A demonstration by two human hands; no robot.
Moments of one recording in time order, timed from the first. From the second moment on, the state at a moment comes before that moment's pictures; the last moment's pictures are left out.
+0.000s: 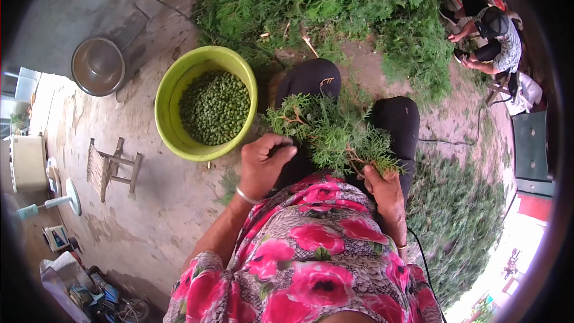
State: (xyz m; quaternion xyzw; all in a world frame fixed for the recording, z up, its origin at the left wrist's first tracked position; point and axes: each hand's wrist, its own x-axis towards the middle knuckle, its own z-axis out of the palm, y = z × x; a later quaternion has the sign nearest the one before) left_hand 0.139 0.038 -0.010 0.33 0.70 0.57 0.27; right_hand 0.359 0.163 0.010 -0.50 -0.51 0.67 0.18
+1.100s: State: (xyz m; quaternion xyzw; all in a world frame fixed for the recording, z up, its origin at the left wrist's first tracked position) left_hand 0.143 0.063 -0.003 0.09 0.65 0.63 0.41; right_hand 0.361 0.163 0.003 -0.51 -0.53 0.66 0.17
